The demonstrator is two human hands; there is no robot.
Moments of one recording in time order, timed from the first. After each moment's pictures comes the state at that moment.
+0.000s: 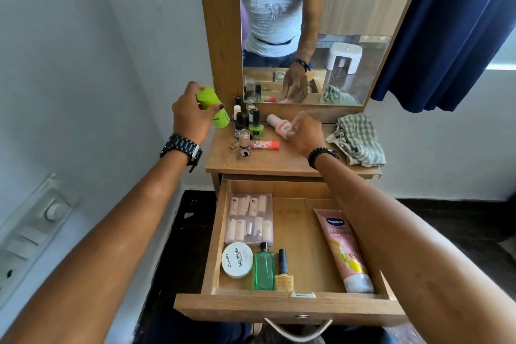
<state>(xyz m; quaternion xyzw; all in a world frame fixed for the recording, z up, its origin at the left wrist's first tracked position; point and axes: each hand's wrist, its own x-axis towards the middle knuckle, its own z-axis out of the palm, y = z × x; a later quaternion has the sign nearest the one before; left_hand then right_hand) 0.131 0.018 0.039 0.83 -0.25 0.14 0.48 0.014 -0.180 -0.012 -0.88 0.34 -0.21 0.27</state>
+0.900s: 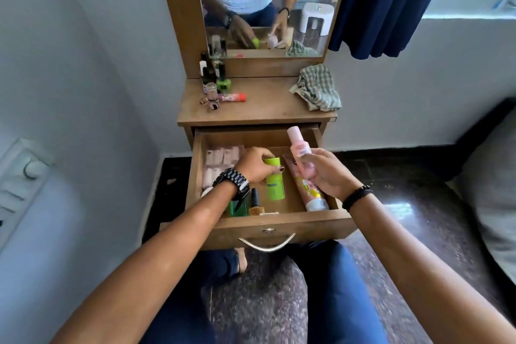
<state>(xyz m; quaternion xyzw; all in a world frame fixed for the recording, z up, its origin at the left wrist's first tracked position) -0.062 -0.010 -0.060 0.80 -0.35 -0.32 0.36 -0.193 -0.127 -0.058 -0.54 0.33 -0.11 0.76</state>
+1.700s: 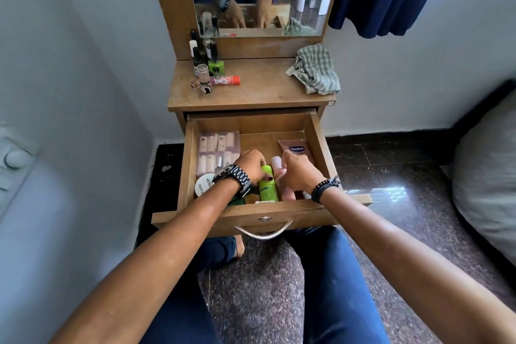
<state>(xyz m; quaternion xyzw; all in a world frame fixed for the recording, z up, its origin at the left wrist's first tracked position) -0.068 -0.011 -0.094 0.86 -0.36 -0.31 0.19 -0.173 -0.092 -0.086 -0.89 0.35 0.08 0.27</state>
